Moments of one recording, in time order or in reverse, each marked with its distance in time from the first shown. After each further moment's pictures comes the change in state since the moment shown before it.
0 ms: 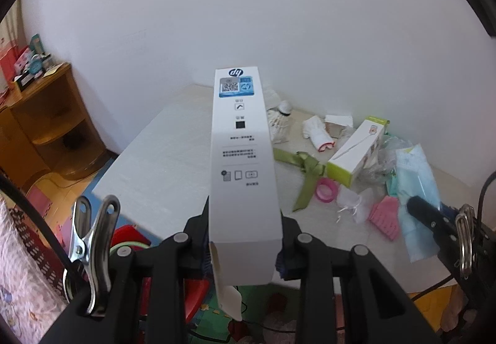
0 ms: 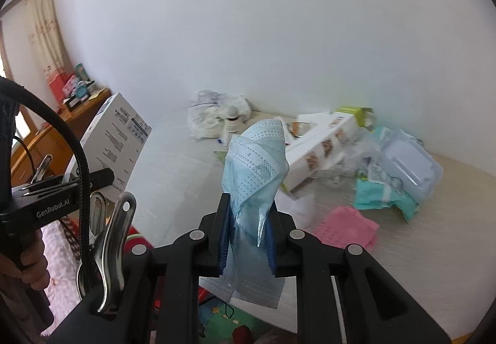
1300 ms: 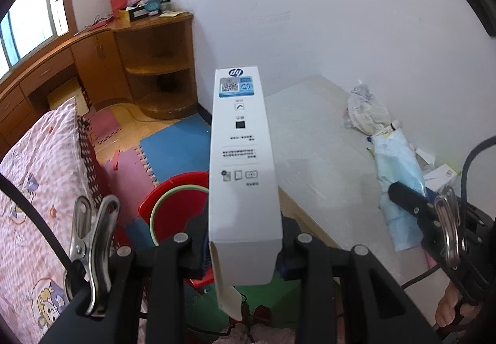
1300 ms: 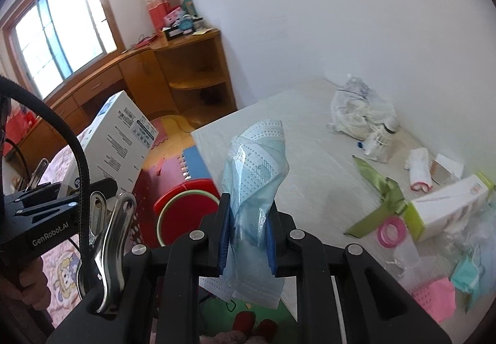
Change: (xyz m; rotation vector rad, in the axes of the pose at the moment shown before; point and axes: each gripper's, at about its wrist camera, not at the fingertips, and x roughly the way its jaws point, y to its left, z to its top) left arm -0.065 0.090 -0.071 -0.404 0.029 0.340; right arm 0.067 0.121 0.008 -0.397 0.152 0.379
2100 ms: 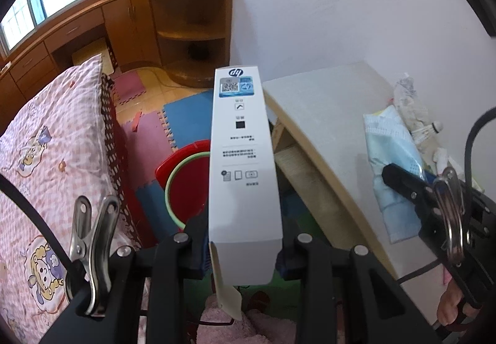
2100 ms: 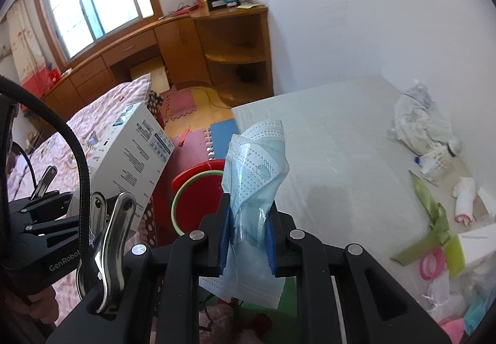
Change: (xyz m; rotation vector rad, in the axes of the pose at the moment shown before) left arm 0.043 0.044 -0.029 -0.154 0.107 0.095; right arm 0.069 0.042 0.006 -0.169 0.109 0.110
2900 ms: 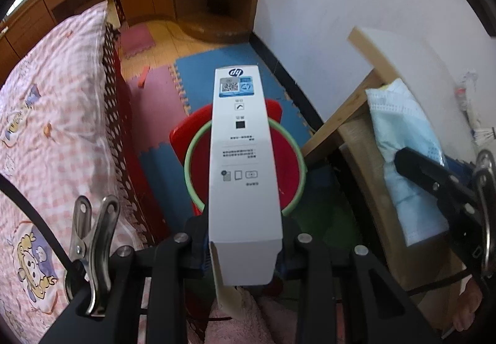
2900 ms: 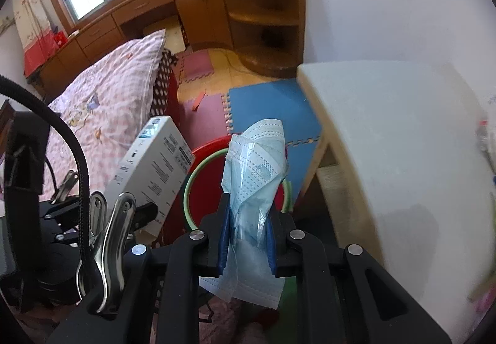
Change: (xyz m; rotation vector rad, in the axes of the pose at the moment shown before) left arm 0.141 0.096 -0.007 -0.072 0.200 0.007; right arm 0.144 0.066 0.009 -0.079 0.177 0.054
